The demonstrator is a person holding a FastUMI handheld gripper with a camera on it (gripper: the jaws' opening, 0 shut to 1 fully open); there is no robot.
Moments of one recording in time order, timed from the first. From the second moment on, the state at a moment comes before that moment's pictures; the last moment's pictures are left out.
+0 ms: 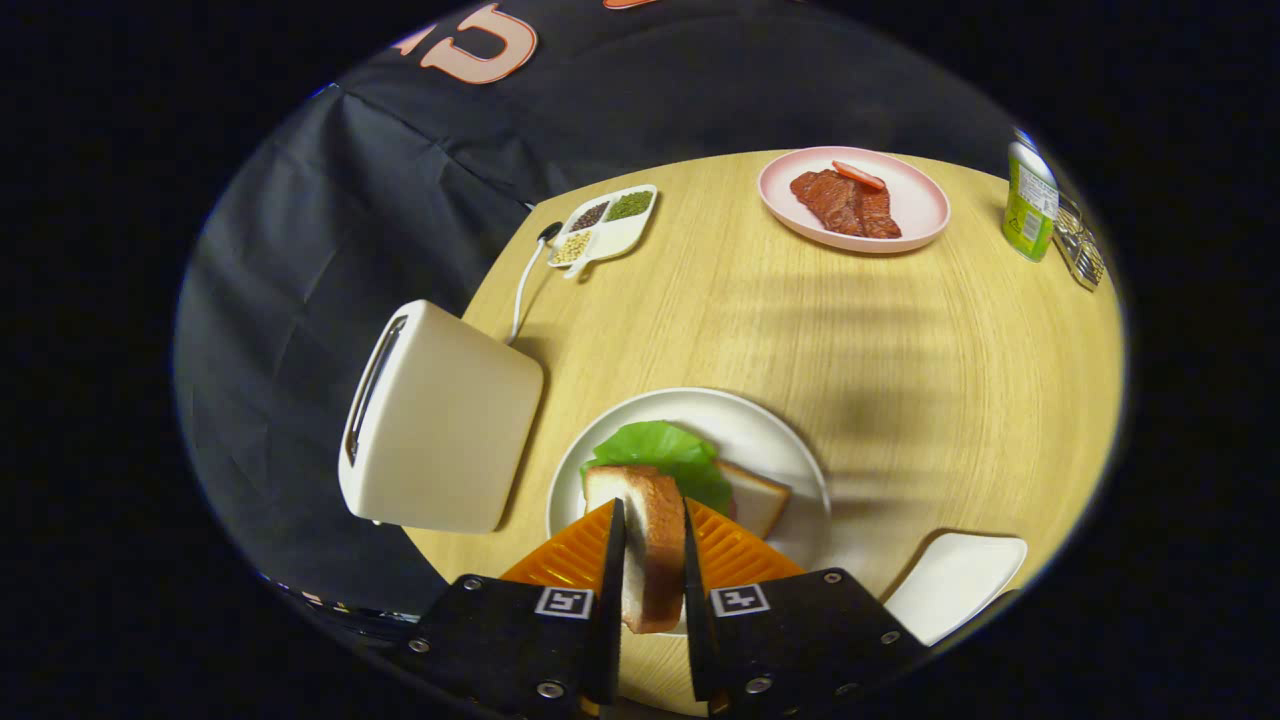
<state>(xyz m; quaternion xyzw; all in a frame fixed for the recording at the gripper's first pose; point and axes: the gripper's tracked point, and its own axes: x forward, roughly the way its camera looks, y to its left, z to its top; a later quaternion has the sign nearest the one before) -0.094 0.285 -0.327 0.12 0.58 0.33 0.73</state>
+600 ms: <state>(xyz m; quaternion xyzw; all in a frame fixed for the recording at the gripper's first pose) -0.017 0.239 -0.287 0.07 0.45 0.25 0.85</state>
